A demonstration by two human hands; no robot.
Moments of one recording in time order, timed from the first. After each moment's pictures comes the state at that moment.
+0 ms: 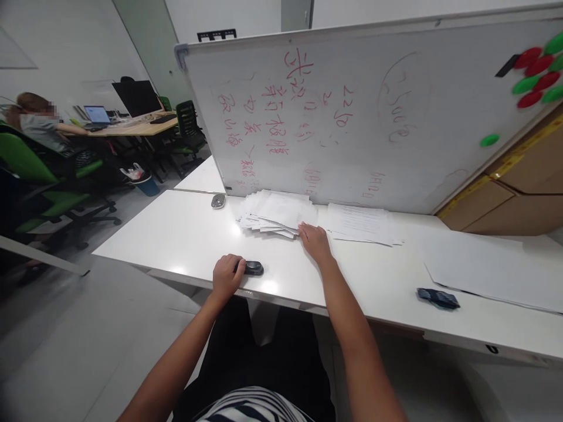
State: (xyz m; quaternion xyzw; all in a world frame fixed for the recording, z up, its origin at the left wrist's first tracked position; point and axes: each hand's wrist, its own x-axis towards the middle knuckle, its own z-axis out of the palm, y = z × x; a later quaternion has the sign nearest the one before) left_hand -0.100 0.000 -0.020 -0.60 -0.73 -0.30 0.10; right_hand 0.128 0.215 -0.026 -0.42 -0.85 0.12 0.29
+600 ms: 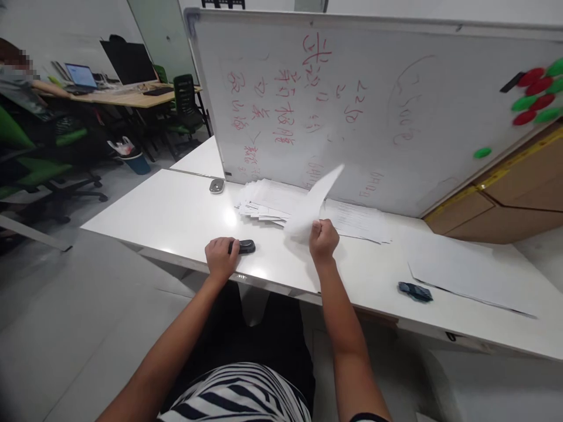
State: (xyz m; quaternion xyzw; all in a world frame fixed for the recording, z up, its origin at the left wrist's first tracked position) left_hand -0.094 0.000 -0.022 -0.50 -0.78 -0.35 0.14; right_hand 0.147 0.170 0.017 -0.42 -0.71 -0.10 0.55
